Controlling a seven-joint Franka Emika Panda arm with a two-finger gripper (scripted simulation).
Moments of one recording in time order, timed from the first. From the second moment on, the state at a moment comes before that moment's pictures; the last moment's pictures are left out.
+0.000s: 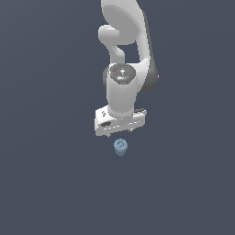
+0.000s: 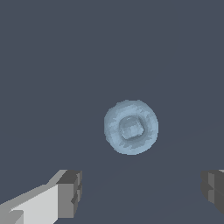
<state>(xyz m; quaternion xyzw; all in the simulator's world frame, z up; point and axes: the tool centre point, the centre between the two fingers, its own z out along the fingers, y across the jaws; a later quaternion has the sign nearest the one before) 0.032 0.010 0.158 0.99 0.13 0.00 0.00</state>
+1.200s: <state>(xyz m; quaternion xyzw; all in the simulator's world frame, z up) 0.060 0.015 0.133 0.96 0.29 0.00 0.00</state>
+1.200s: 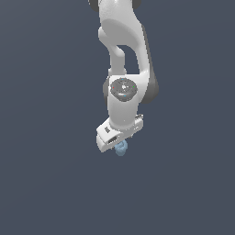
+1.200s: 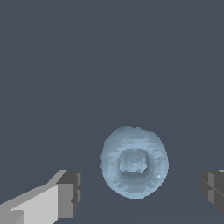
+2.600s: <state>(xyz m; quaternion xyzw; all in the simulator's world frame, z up) 0.060 0.015 0.084 0.96 0.29 0.00 0.00</state>
